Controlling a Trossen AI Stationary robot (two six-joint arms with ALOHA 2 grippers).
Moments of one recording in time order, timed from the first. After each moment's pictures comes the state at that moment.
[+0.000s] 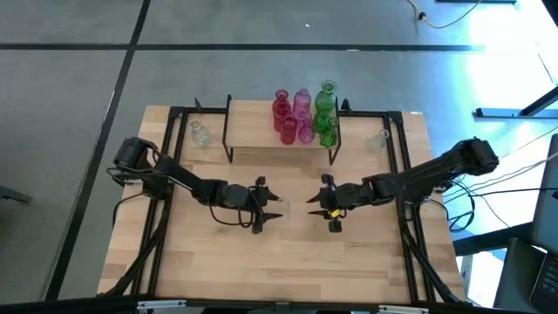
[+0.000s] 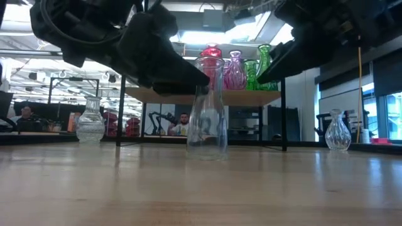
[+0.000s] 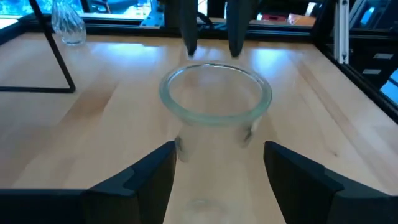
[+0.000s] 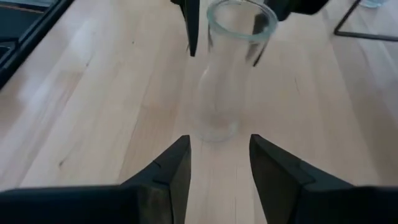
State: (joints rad) left arm -0.20 1.72 0.64 0.74 -0.20 -0.13; right arm 0.27 1.32 0.67 0.03 0.12 0.04
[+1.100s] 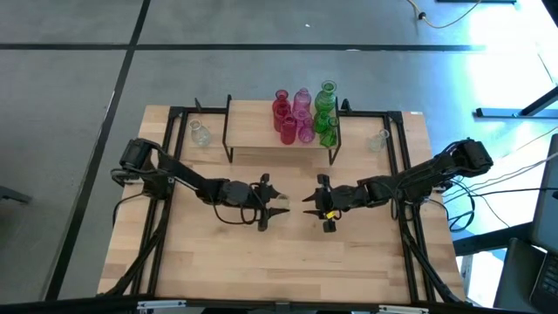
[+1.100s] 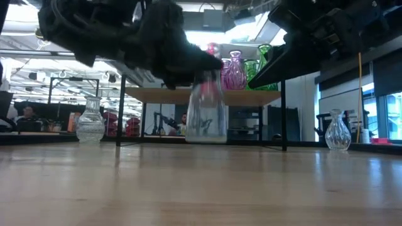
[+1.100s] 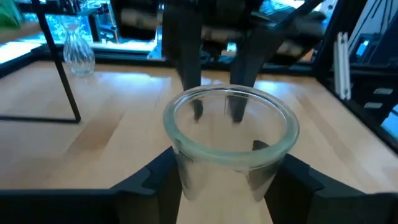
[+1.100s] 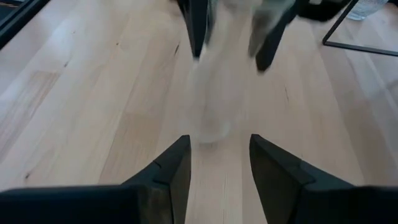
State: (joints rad) left arm -0.18 1.77 0.67 0.89 -0.19 -0.12; right arm 0.27 1.41 0.67 0.14 0.18 -0.01
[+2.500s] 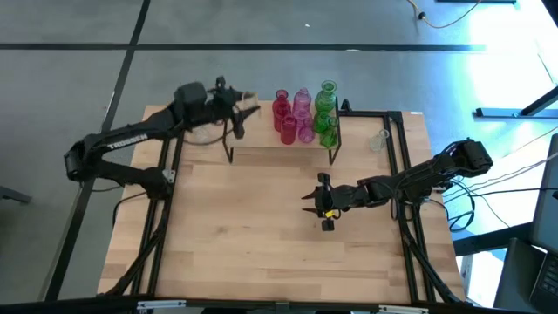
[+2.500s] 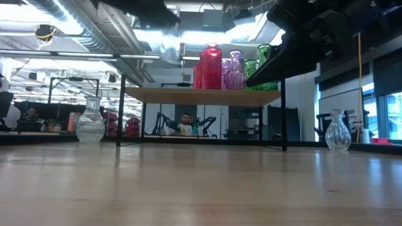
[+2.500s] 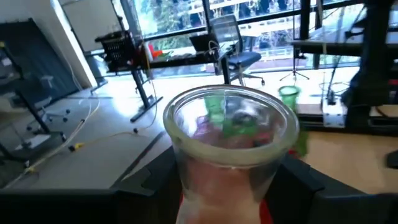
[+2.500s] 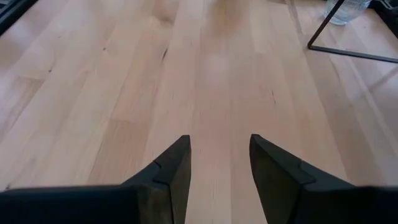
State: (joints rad) left arm 0.47 1.14 1.02 0.01 -0.02 0.20; right arm 0.27 1.41 0.67 0.16 0.22 -0.01
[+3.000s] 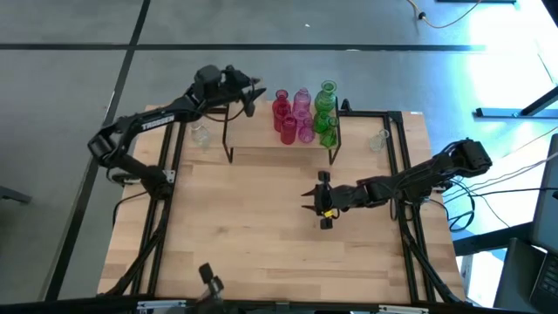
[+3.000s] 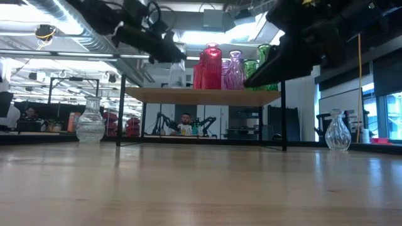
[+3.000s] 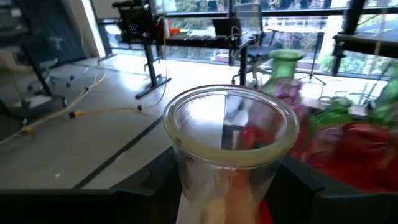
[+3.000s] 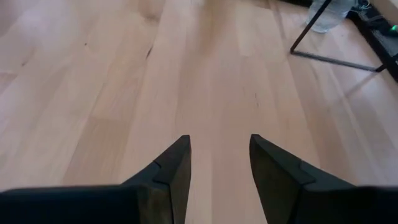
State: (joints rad) left arm 0.77 1.44 1.02 0.26 0.21 0.10; right arm 0.27 1.42 0.67 0.17 0.28 -0.06
